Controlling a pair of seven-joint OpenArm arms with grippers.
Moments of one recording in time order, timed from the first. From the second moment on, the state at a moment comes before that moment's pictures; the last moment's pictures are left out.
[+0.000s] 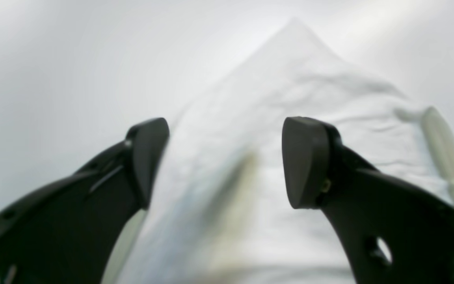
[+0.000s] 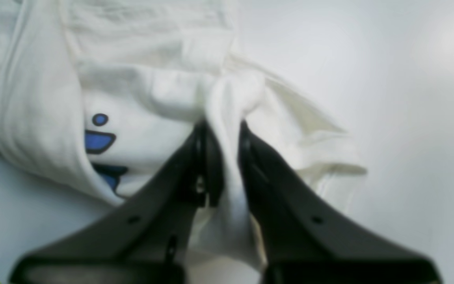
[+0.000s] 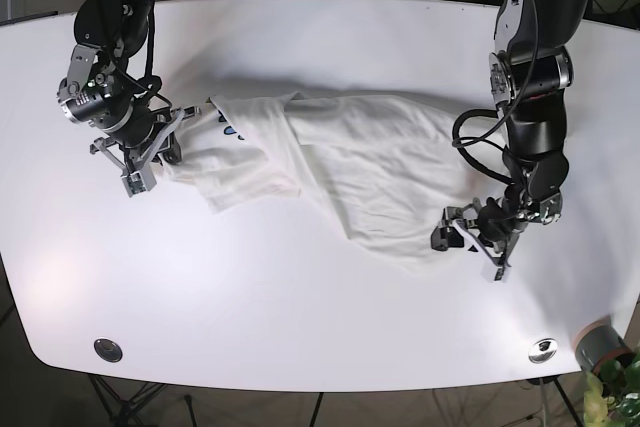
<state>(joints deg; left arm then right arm) -37.7 -12.9 -11.5 26.5 -7.5 -35.9 23.9 -2.9 7.9 20.5 106.1 19.7 31.6 -64.1</state>
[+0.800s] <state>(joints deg) -35.2 -11.6 -14.0 29.6 -6.9 -39.5 26.8 -2.2 7.8 20.5 106.1 19.7 31.5 -64.3</state>
